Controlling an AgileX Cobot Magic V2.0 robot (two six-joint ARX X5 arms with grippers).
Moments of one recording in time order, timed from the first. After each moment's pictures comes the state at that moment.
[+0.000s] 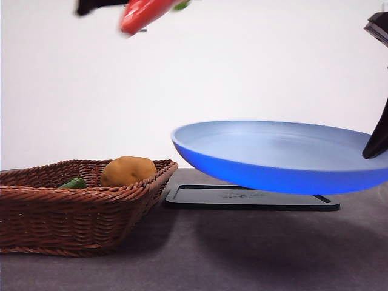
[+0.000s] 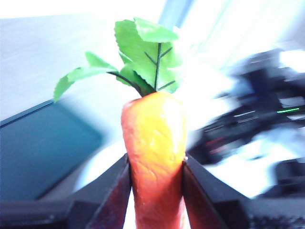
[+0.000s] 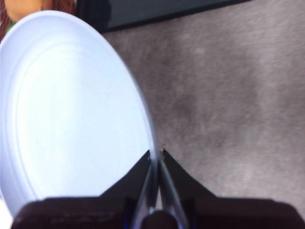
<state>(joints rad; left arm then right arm) -0.65 1.12 0.89 -0.06 0.51 -0.22 0.24 0.90 0.54 -0.52 -0.43 0.39</state>
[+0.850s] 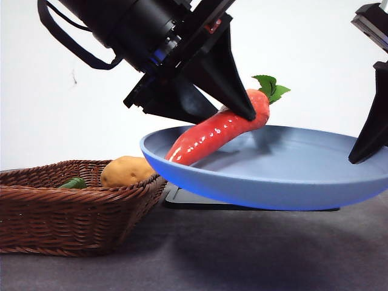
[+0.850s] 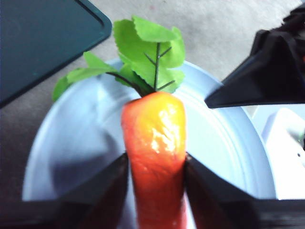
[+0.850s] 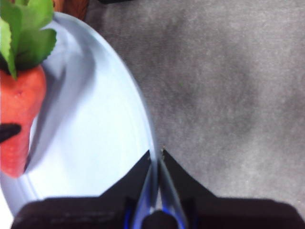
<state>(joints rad) -0.88 1.43 0.89 -0.13 0.24 -0.22 0.35 0.90 0.54 -0.53 -0.41 0.40</state>
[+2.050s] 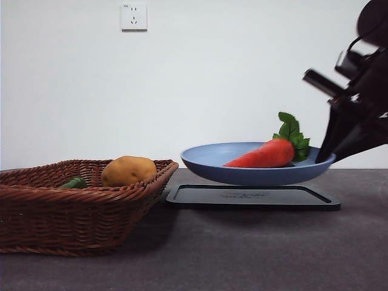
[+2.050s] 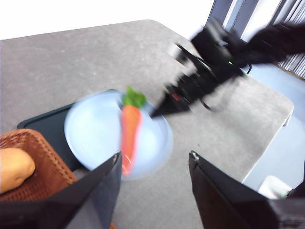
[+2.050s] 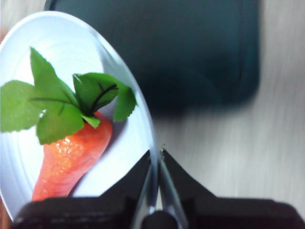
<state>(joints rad) -0.88 0.78 0.89 -0.44 0.00 -0.24 0.15 1.51 0.91 -0.38 -0.41 0.38</state>
